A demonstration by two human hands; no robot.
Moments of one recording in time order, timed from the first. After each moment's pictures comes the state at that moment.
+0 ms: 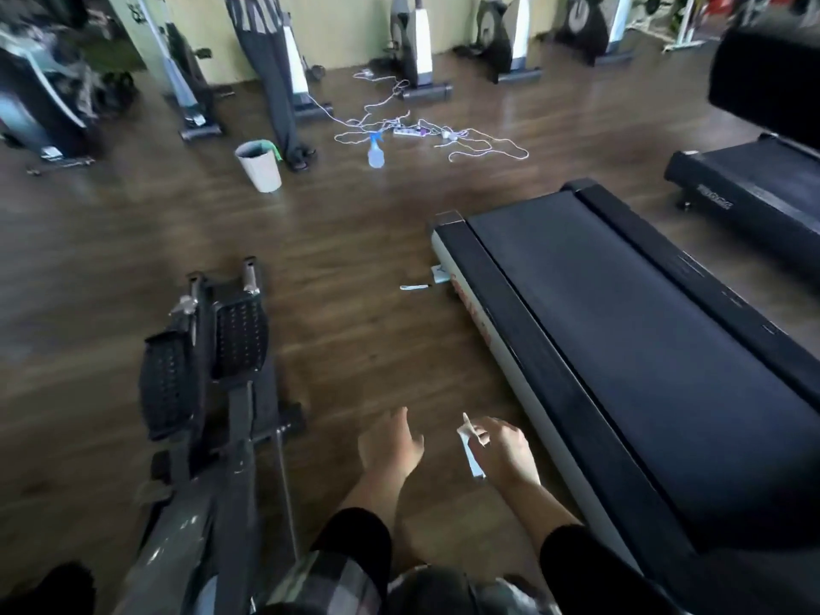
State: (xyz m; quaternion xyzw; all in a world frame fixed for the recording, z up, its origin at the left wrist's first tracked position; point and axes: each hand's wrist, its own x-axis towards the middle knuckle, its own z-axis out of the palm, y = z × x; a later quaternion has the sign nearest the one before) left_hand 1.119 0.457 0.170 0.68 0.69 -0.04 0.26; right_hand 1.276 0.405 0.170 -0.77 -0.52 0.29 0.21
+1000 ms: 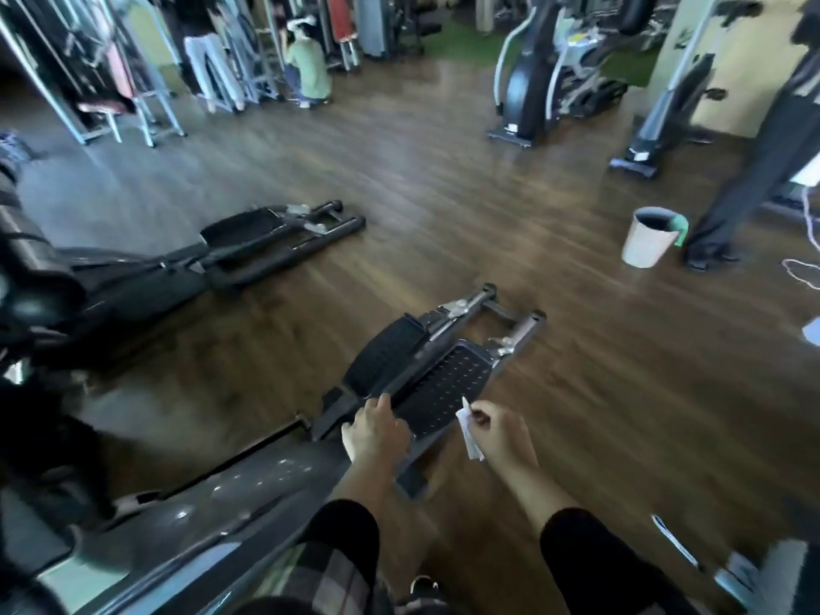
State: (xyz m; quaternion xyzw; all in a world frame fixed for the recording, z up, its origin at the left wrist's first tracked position) left_hand 0.898 0.790 0.194 0.18 0.96 0.10 0.18; right_hand 1.014 0.931 0.184 -0.33 -0.85 0.39 0.10
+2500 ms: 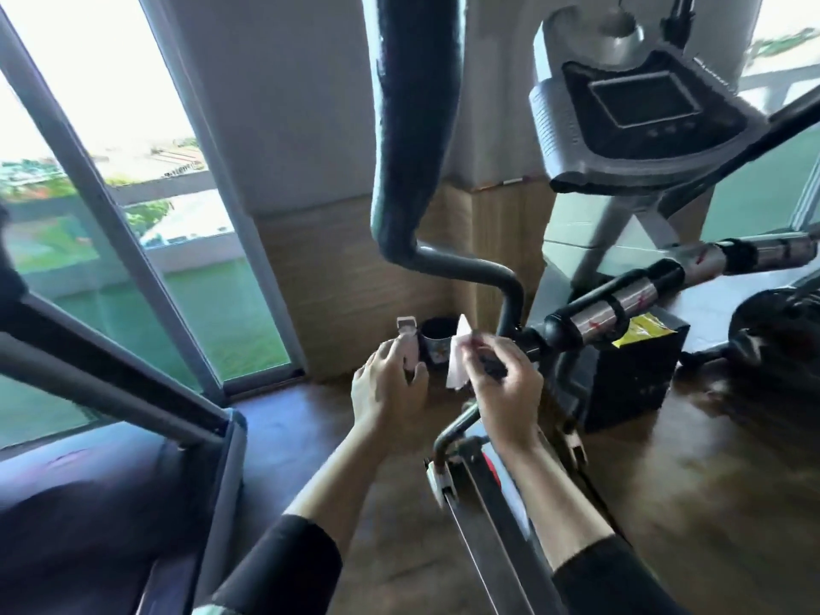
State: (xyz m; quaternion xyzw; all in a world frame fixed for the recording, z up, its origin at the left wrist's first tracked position) left_hand 0.961 0.660 0.394 -0.59 0.73 0.04 -0.34; right_hand 0.831 0.704 0.388 0.49 -0.50 0.71 -0.08
